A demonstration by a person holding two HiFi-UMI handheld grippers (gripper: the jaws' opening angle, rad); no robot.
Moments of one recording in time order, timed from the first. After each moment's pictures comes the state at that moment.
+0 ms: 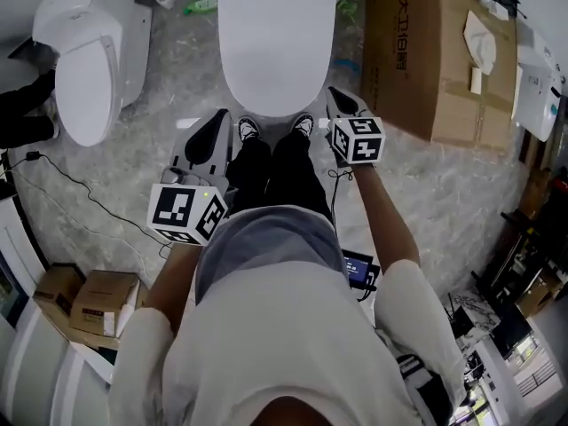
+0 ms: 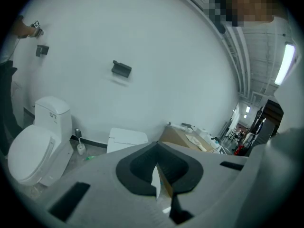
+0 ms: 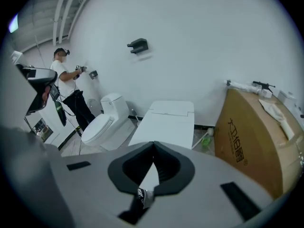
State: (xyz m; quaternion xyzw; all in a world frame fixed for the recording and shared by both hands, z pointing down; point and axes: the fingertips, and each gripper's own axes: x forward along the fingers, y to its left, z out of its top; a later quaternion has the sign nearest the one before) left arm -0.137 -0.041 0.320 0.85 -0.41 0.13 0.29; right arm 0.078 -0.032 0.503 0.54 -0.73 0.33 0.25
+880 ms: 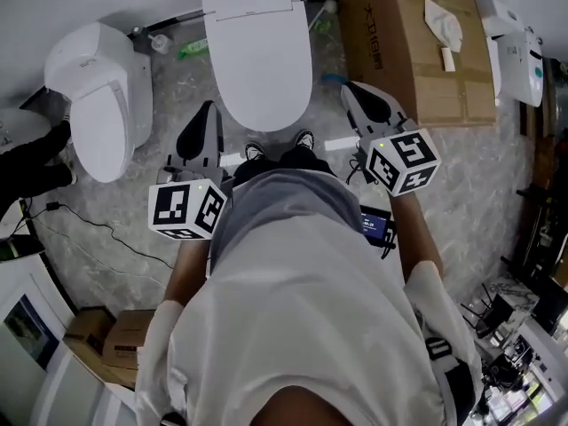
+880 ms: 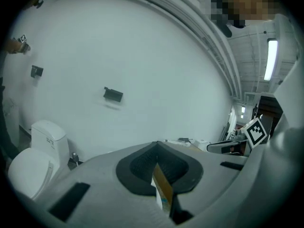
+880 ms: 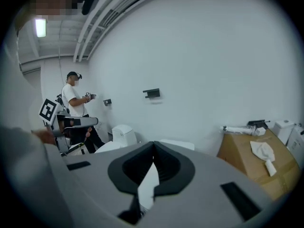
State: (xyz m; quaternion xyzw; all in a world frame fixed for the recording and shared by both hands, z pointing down) left arm -0.139 -0.060 0.209 0.88 -0.42 0.07 0.20; right arm 0.081 -0.019 0.238 0.56 -0.78 0.22 0.14
